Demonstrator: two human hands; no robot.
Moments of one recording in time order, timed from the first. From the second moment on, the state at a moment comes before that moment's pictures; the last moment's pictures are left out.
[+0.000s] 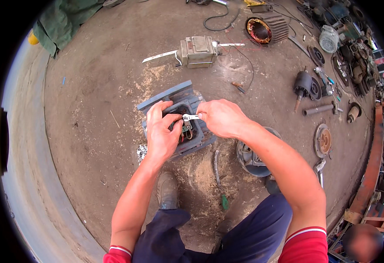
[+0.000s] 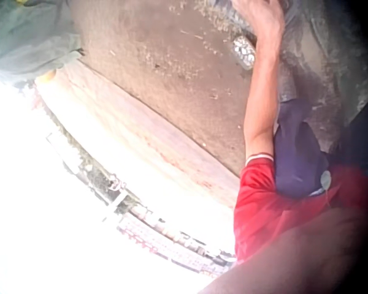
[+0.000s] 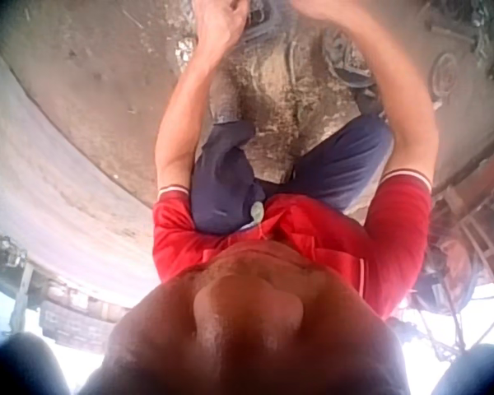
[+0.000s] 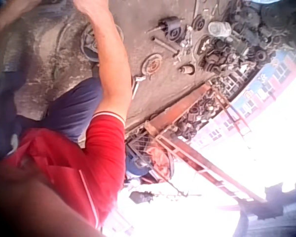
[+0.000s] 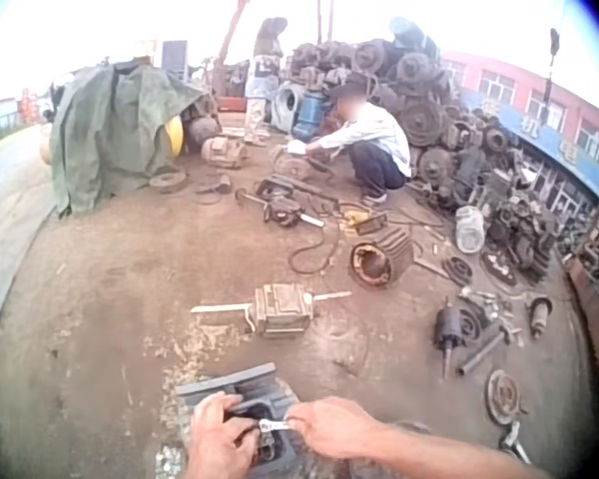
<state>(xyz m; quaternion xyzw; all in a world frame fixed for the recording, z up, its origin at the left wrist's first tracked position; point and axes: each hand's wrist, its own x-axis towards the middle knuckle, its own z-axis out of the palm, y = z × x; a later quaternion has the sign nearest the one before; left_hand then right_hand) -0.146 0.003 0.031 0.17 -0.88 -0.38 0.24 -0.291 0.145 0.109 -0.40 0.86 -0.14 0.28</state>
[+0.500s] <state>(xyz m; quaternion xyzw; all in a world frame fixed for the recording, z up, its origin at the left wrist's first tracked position) -0.074 0.013 0.068 0.16 -0.90 -0.32 0.26 -0.189 0.114 0.086 0.11 0.57 -0.65 0.49</state>
